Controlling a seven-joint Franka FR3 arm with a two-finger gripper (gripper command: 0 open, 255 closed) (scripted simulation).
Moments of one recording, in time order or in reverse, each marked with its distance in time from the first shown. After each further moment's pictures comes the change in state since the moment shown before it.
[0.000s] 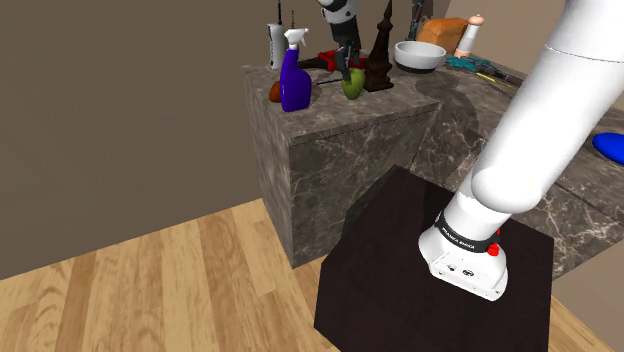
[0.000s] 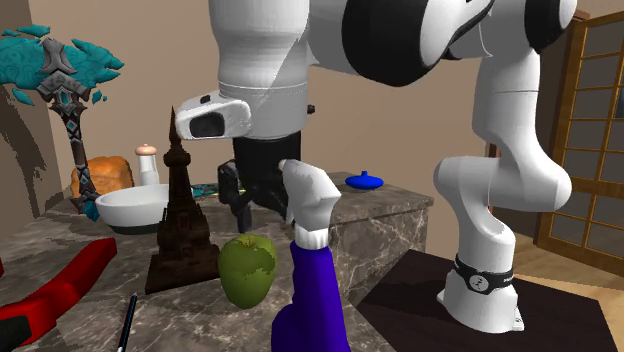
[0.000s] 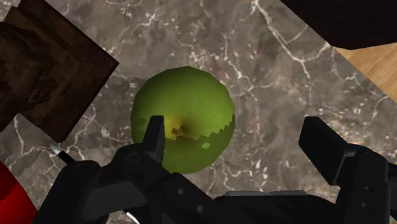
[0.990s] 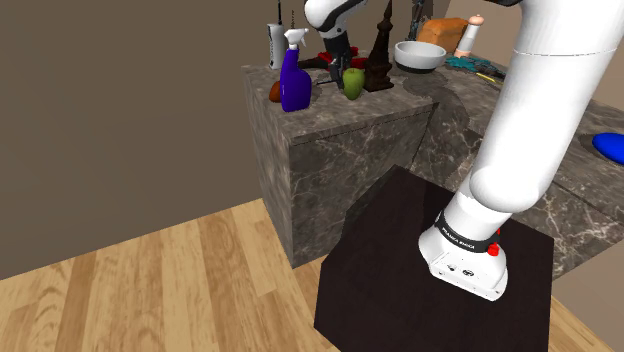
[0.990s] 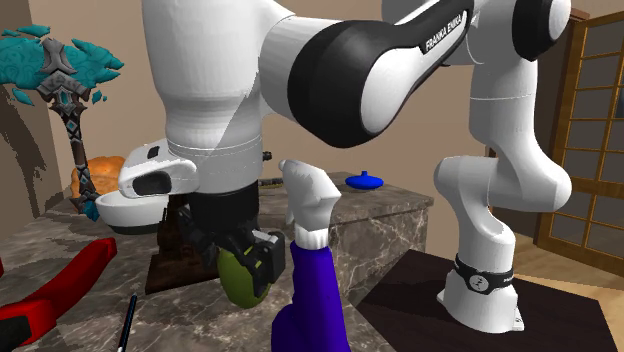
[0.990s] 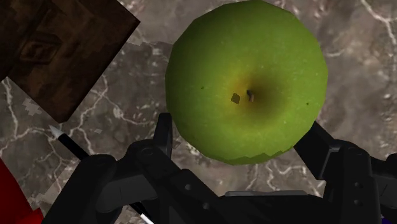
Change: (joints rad) arm -0.026 0.180 -0.013 0.097 0.000 0.095 -0.041
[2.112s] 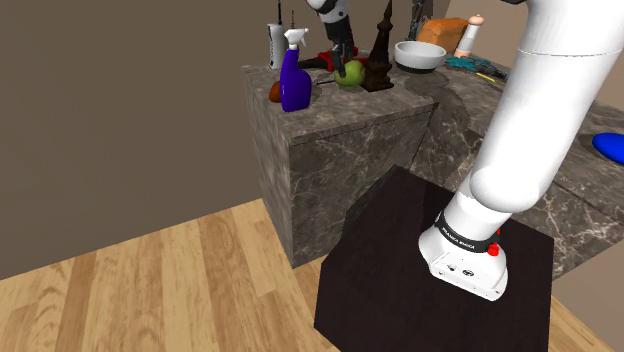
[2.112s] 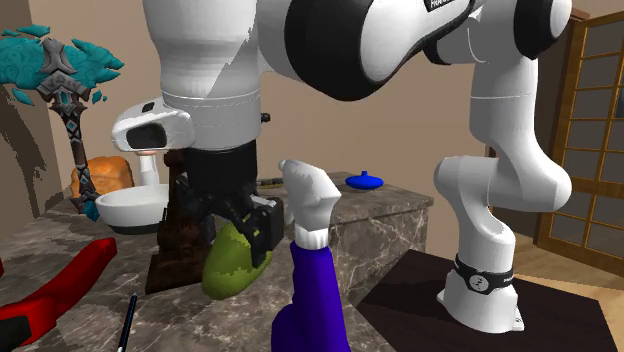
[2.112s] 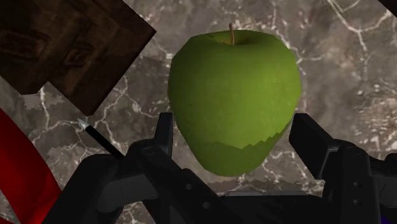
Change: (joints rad) arm 0.003 -0.028 -0.001 0.069 0.000 -0.094 -0.023
